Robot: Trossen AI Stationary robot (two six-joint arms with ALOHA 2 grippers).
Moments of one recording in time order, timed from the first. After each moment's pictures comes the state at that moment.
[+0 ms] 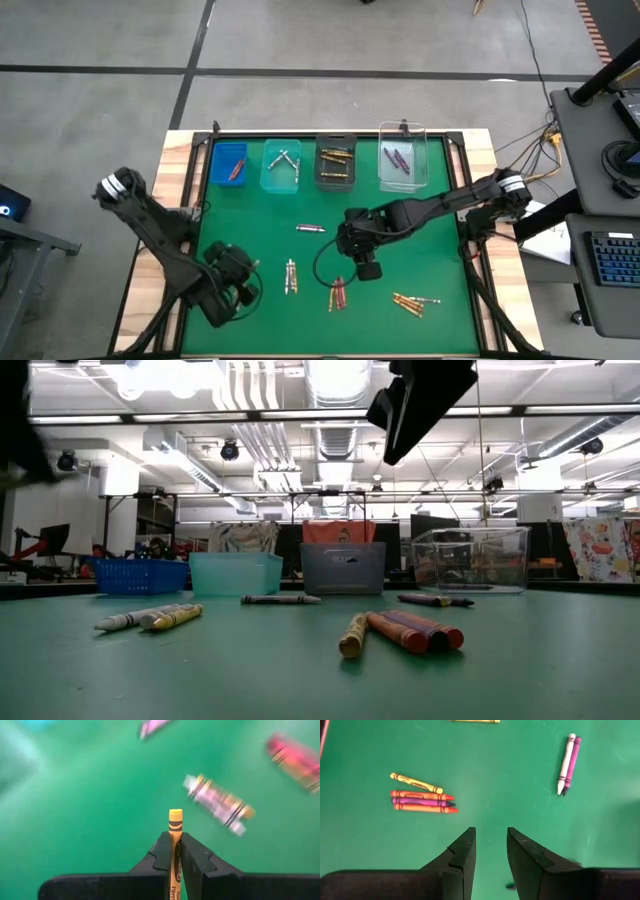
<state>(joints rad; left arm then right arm) -0.86 1.48 1.02 -1.01 -0.66 -1.58 0.22 1.72 1.44 -0.82 -0.02 0.05</state>
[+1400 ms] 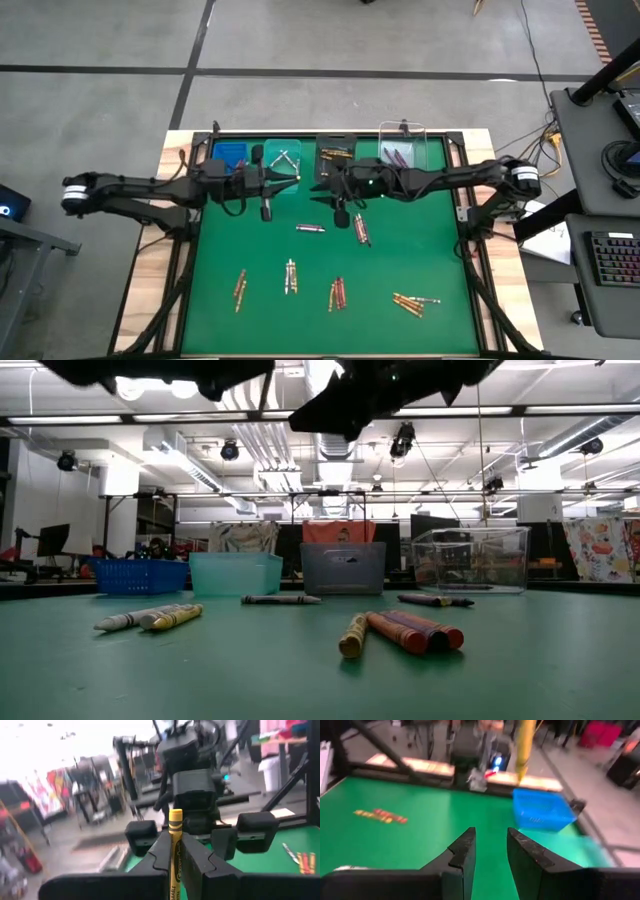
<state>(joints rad) 0.11 1.03 0.62 0.49 -0.03 0.28 -0.12 1.60 1.10 0.23 -0.11 -0.19</state>
